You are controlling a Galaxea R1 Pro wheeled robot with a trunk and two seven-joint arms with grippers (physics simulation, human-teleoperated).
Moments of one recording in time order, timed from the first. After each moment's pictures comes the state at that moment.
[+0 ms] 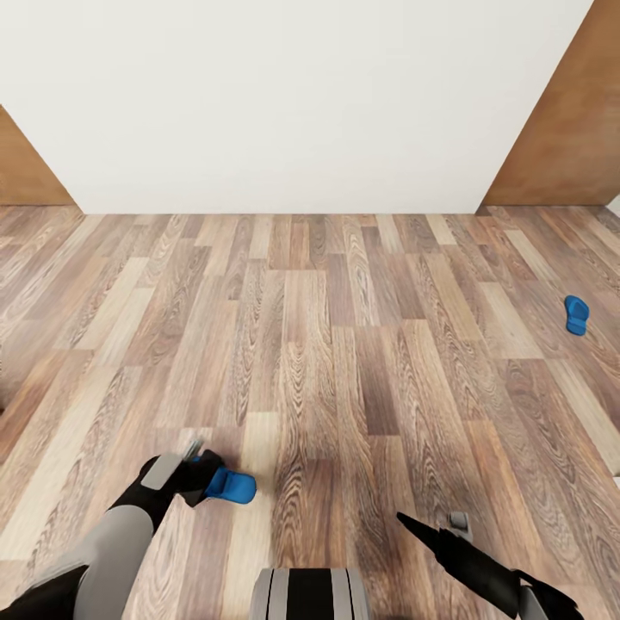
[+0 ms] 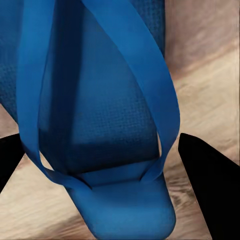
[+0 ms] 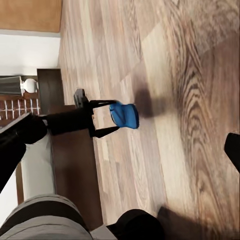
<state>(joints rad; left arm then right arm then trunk) -0.78 0.00 0.39 -0.41 0.82 0.49 0.32 -0.22 -0.17 -0.20 -0.87 -0.50 0.51 1.16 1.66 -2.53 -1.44</state>
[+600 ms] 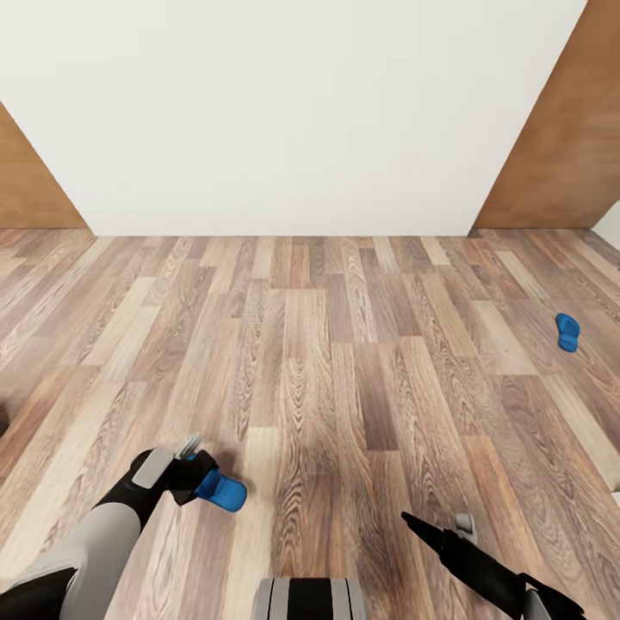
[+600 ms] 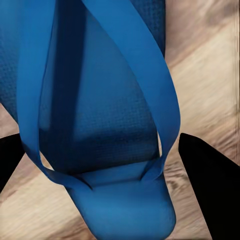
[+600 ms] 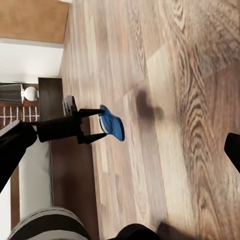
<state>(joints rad) -0.78 0.06 0.26 -0.43 0.83 0.59 0.32 -0.22 -0.17 -0.23 -0.85 -0.50 0.51 1.14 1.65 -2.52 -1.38</state>
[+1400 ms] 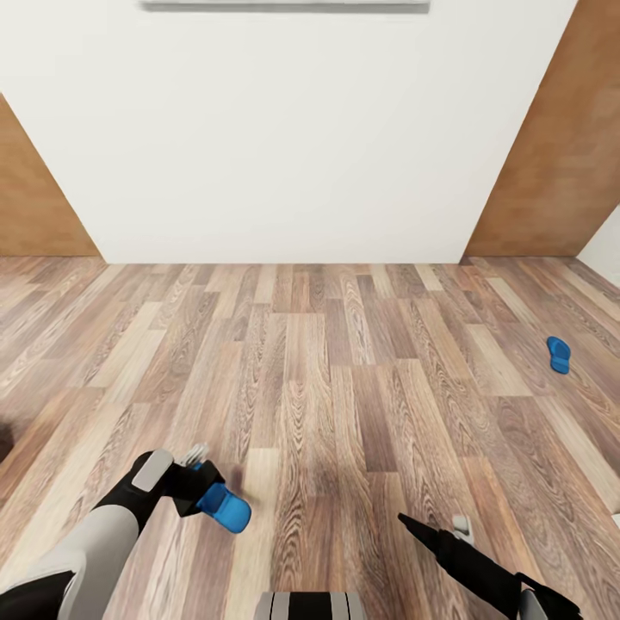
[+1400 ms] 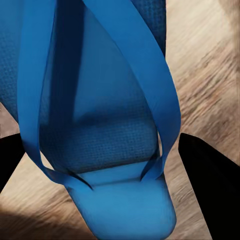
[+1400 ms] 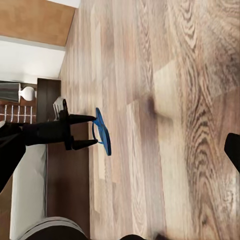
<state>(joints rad) -0.77 0.07 0.23 -0.43 0.82 0.77 0.32 -0.22 -0.16 -0.22 -0.85 -0.50 0.51 1.08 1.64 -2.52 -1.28</state>
